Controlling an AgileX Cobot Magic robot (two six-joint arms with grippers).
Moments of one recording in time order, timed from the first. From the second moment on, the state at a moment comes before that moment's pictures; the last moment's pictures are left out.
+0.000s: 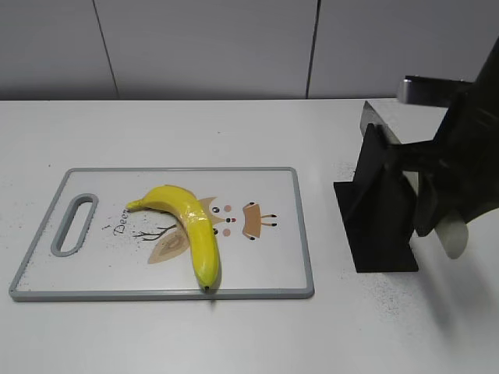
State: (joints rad) left arm 0.01 0.00 -0.49 -0.14 1.10 0.20; right arm 0.33 1.59 -1.12 0.15 1.17 0.28
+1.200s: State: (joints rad) left arm 0.01 0.04 -0.50 -0.15 1.11 0.23; right arm 0.33 1.51 -1.41 0.07 1.22 -0.14
